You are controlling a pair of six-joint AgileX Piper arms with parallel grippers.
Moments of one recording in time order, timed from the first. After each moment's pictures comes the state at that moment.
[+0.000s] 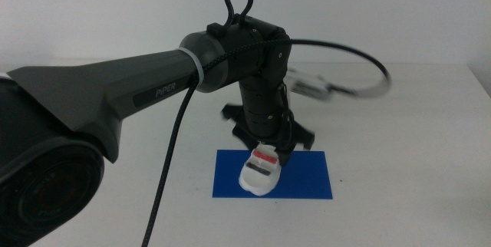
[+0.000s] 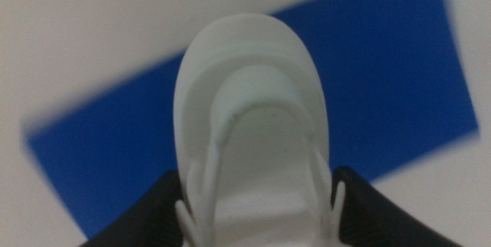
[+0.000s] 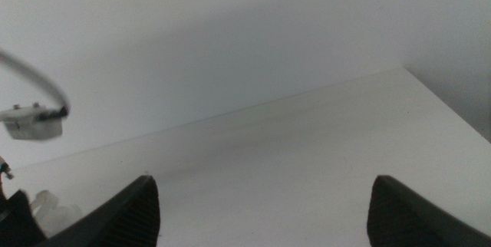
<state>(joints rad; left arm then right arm) -0.69 2.14 -1.78 -0.07 1.13 -0.16 0.03 0.00 0.00 -0.04 0.17 0.32</state>
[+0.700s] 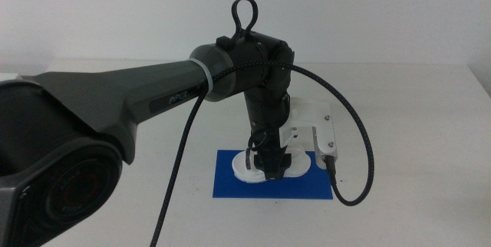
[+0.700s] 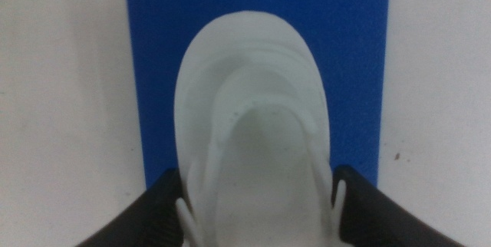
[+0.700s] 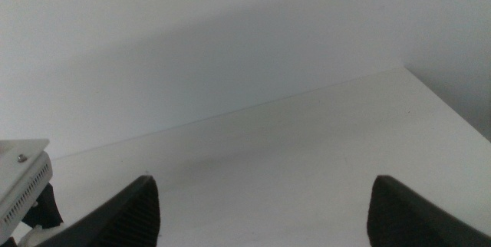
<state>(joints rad) -0.69 2.19 -1.78 -0.11 1.09 0.99 0.03 0.00 0.00 -0.04 0.17 0.32</state>
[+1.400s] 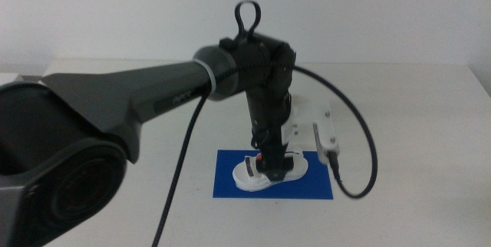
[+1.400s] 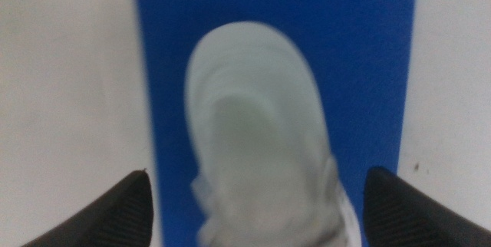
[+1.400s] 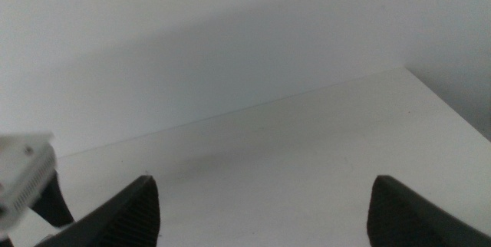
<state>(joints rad) -0.69 2.21 -1.81 -0.10 1.09 0.95 0.03 0.00 0.00 -0.04 0.17 0.32</state>
